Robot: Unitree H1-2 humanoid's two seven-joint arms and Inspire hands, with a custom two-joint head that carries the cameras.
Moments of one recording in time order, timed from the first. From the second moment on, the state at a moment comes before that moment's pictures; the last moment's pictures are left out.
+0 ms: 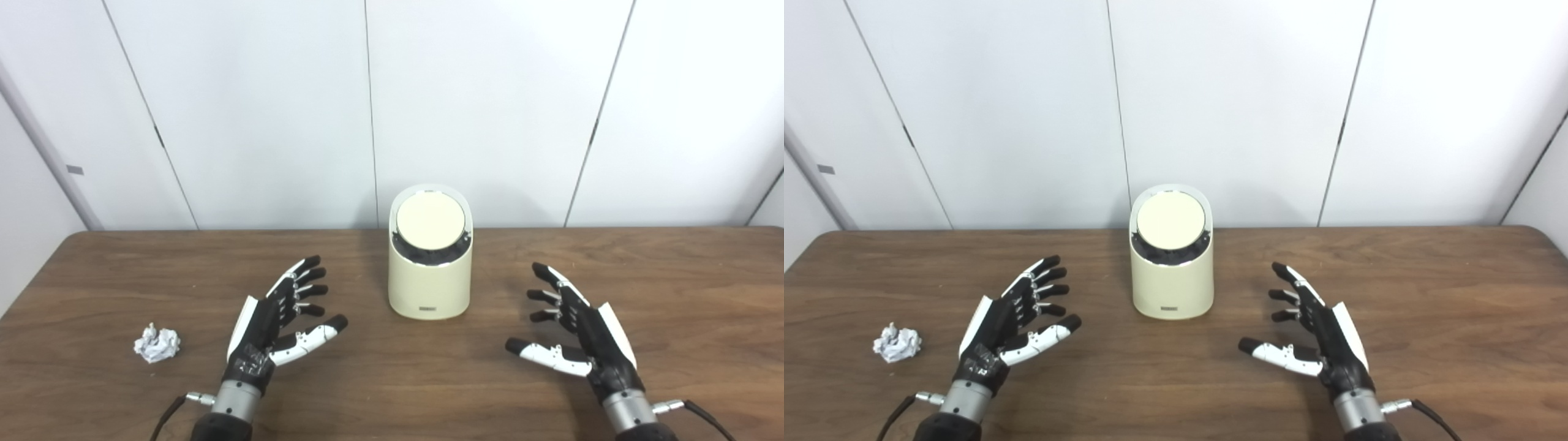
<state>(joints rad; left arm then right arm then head) -0.12 0.14 0.02 -0.05 0.07 -0.06 -0.08 -0.16 -0.13 0.02 -0.02 -0.25 -0.04 -0.01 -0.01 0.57</state>
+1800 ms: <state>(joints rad) -0.13 0.17 0.00 -0.01 0.08 -0.09 -0.09 -0.68 -0.13 0.13 0.15 -0.40 0.30 0.02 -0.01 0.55</state>
